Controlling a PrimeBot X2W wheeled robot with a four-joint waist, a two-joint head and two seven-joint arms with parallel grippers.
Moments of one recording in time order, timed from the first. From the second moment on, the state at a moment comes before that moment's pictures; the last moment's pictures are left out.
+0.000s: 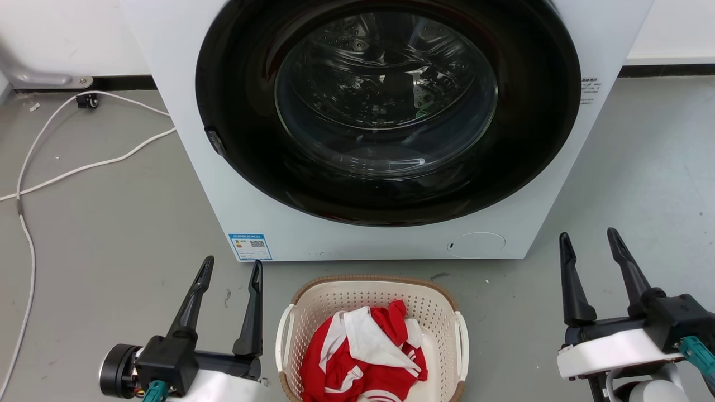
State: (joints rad) left arm 0.06 0.06 -0.08 -0.07 -0.09 -0.10 -0.26; right arm -0.04 -0.05 -0.02 0.06 0.06 0.13 -0.26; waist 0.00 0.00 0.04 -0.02
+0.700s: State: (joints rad) left arm 0.06 0.05 -0.07 -0.02 -0.06 -0.12 -0.26; right arm -0.06 -0.05 -0.02 0.07 0.05 0.13 -0.26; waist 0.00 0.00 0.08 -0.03
